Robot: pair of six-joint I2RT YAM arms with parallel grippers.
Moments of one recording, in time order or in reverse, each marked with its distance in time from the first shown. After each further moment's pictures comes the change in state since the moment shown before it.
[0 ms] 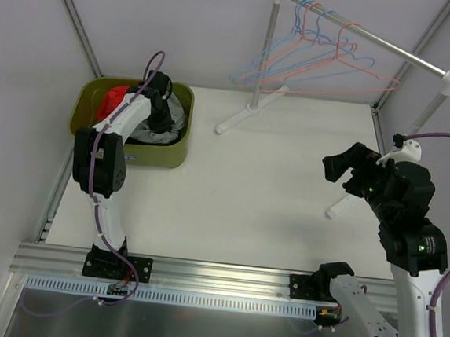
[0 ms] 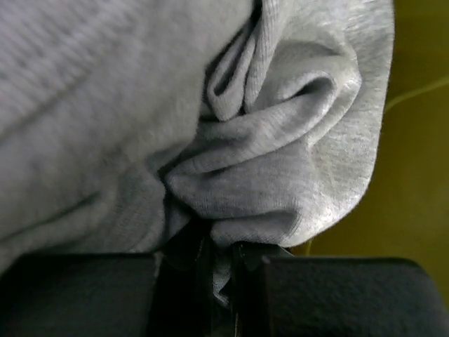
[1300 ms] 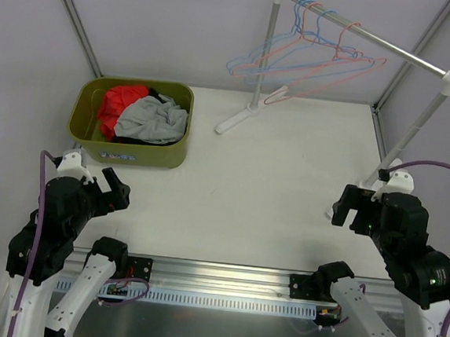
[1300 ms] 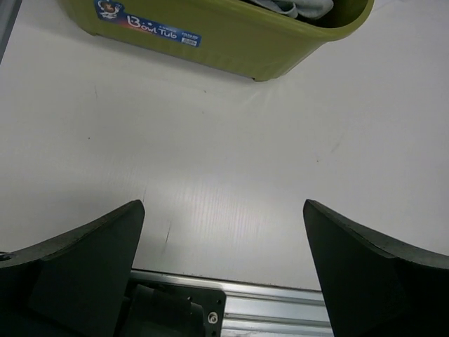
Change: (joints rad) left arm -0.068 -1.584 -0.619 -0.359 -0.136 0.065; right arm 0.092 -0.130 -0.036 -0.363 0.208 -0.221
